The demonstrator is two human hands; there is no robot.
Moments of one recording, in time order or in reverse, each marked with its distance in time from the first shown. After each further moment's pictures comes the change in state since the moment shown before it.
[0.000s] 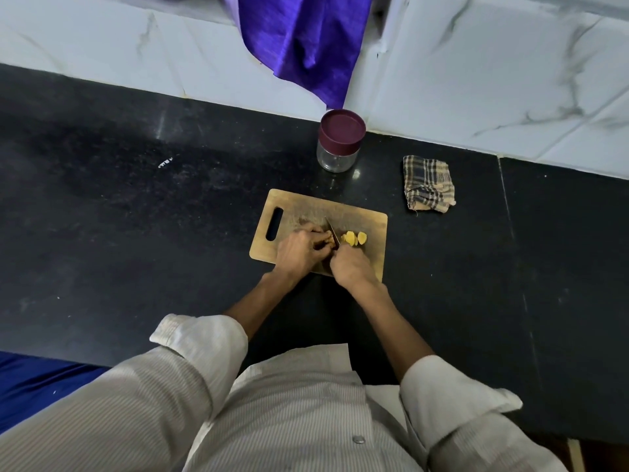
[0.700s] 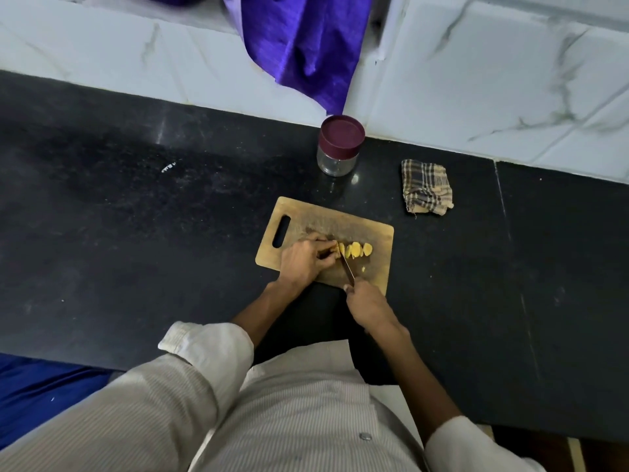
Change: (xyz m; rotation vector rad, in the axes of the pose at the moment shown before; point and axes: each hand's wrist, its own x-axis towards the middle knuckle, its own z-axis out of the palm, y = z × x) left_hand -0.014 0.005 0.006 0.008 0.007 0.002; right_hand -0.036 0.050 0.022 0.117 -0.077 0.073
